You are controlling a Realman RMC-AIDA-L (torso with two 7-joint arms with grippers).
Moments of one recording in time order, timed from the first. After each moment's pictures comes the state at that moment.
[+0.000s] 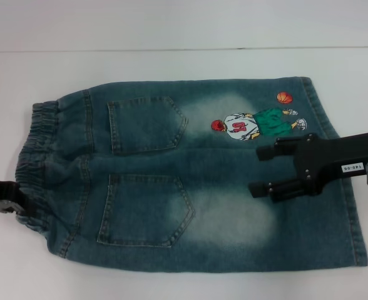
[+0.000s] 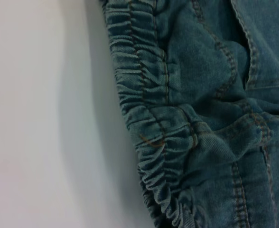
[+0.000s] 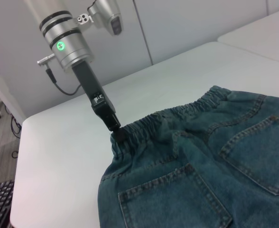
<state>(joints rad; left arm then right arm) -0.67 -1.96 0.59 0.80 2.77 1.65 -2.47 0.57 2.06 -0.83 -0.85 -2.10 -1.67 1.63</state>
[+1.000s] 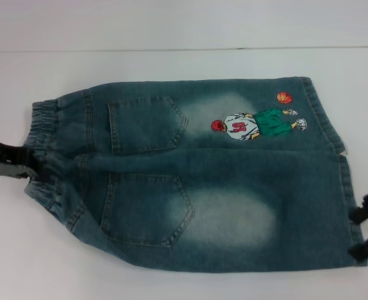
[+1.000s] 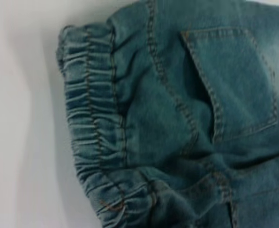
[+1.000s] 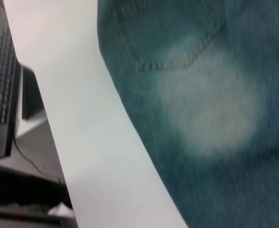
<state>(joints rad) -0.75 -1.96 0.58 0.80 2.76 1.63 -2.50 0.70 1.98 -0.77 -0.97 -2.67 -1.99 1.86</state>
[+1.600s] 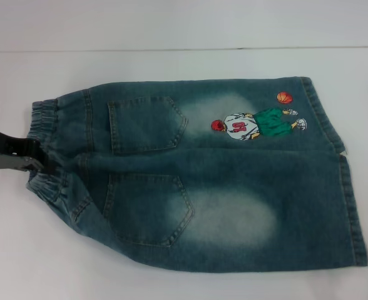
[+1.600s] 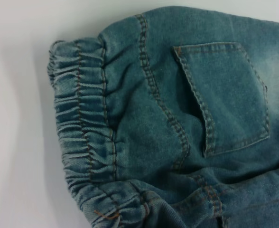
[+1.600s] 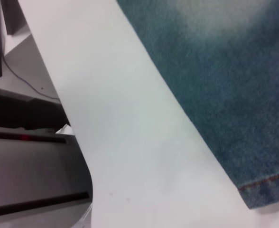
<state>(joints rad) -0.77 -1.96 0.58 0.80 2.74 1.61 -2.53 0.70 1.99 -0.84 -0.90 -2.88 -1.98 1.84</state>
